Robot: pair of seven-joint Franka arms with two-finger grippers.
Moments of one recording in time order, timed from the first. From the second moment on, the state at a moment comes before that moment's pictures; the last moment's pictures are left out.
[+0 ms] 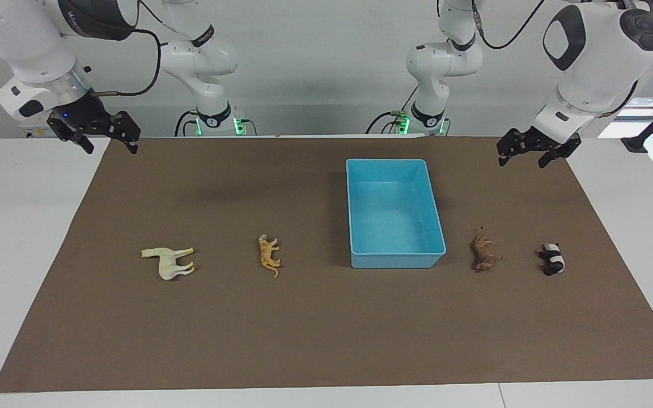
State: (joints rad) left arm 0.00 0.01 -0.02 -1.64 0.00 1.55 0.11; right arm -0.01 -0.04 -0.11 -1.64 -0.01 1.52 -0.08
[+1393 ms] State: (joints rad) left arm 0.03 0.29 -0.03 -1.92 0.00 2.29 -0.08; right arm 0.05 0.27 -0.10 -1.91 -0.01 2.21 -0.09
